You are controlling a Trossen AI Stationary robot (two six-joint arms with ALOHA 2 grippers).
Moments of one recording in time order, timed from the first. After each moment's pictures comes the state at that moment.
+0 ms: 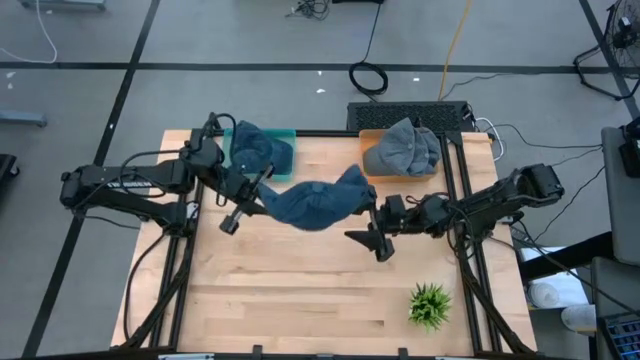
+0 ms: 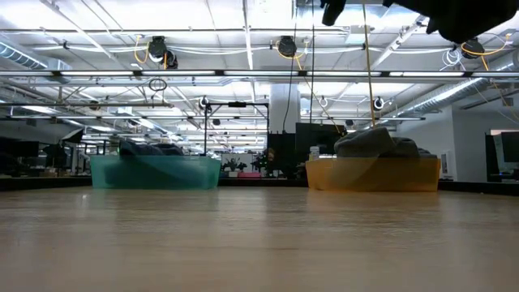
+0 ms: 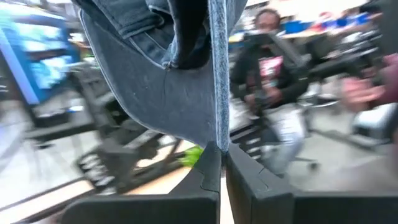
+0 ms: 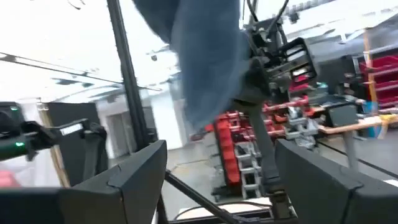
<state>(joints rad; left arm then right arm) 0.10 1.04 0.94 0.11 0.65 0.17 0.21 1.41 0.61 1.21 0.08 0.22</state>
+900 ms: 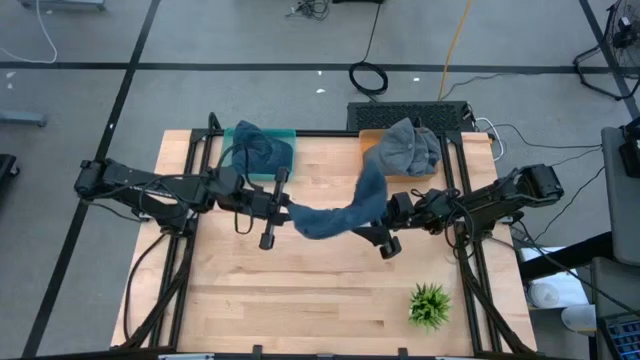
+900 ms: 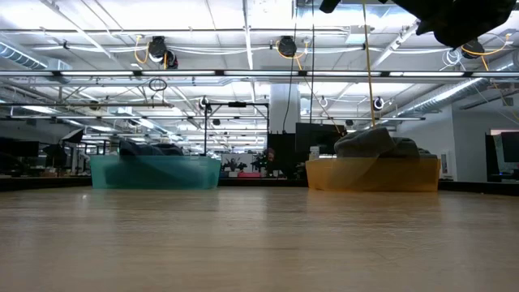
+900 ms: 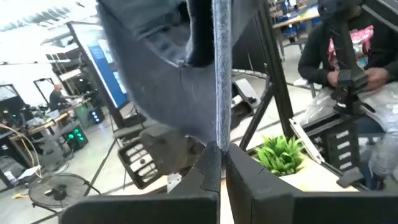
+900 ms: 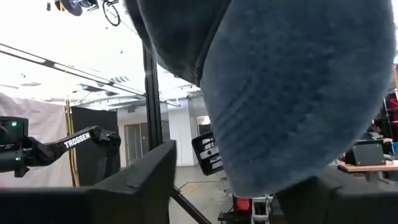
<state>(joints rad) -0.10 1.22 0.94 0.34 0.13 0.34 0.16 1.41 0.60 1.33 -0.06 0.15</state>
